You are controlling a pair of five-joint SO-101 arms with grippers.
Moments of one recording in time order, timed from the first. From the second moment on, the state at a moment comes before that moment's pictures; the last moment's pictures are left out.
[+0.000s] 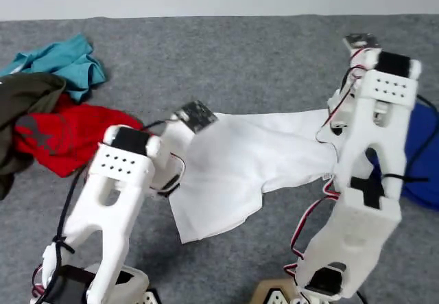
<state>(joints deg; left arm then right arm) 13.4 -18.2 32.6 86.3 -21.4 13.5 24.7 -33.0 100.5 18.2</state>
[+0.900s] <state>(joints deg) 21.5 -0.6 27.3 81.4 -22.3 28.3 -5.0 -1.1 100.5 23.0</state>
